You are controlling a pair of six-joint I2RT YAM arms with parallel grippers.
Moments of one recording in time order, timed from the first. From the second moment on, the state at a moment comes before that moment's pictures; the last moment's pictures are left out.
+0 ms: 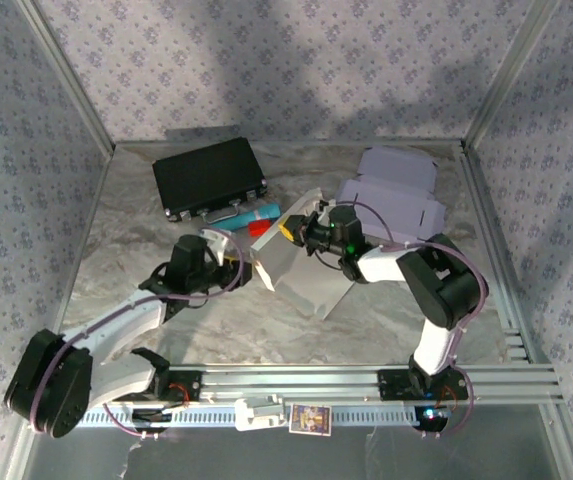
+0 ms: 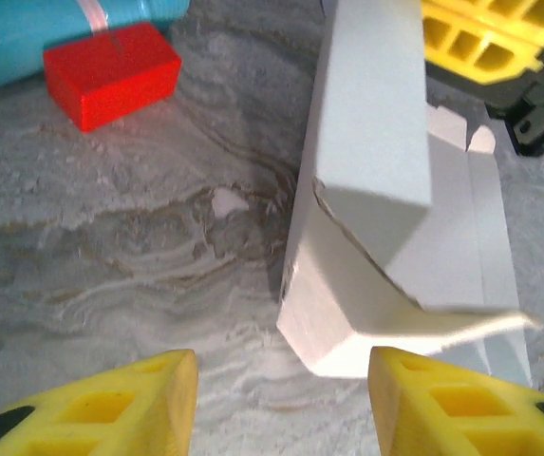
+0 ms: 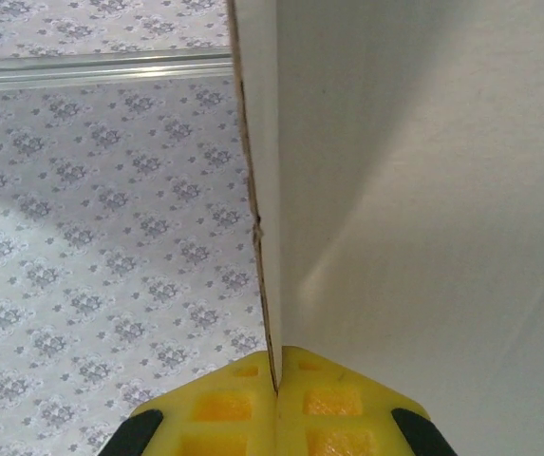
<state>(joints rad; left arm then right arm) -0.51 1.08 0.45 0.01 0.30 -0.34 0.57 1.79 0.77 0.81 -0.45 1.49</state>
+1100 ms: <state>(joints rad) -0.72 1.18 0.36 0.27 0.08 -0.51 0.56 1.82 0.65 1.08 -0.47 1.52</state>
